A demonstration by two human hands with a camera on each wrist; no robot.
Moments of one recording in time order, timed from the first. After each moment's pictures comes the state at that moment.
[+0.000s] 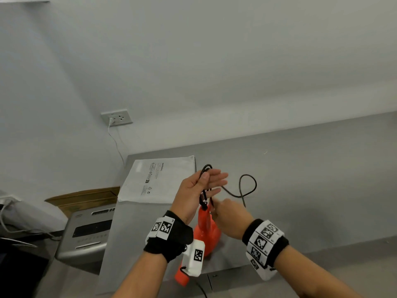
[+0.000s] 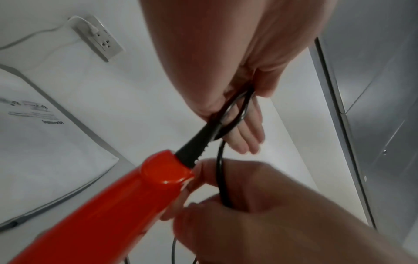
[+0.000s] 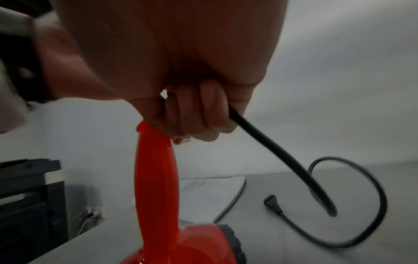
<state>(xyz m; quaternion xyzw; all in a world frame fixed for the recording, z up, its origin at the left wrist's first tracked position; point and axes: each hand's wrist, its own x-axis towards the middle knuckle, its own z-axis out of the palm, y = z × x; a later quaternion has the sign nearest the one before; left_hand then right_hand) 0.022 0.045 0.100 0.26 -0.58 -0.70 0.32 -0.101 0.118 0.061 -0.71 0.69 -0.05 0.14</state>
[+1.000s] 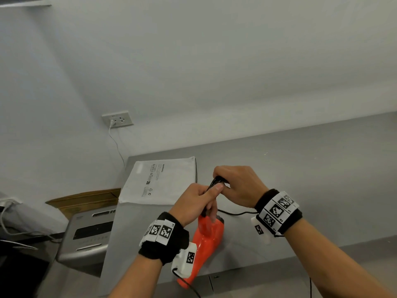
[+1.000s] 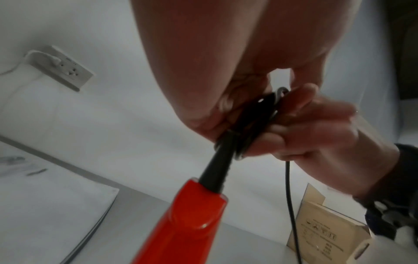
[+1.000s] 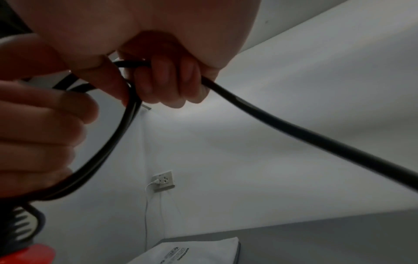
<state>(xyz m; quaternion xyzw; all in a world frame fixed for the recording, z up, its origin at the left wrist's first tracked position) 0.033 0.048 0.112 0.31 -0.72 -0.60 0.18 -0.145 0.097 0.120 -0.75 0.60 -0.26 0.01</state>
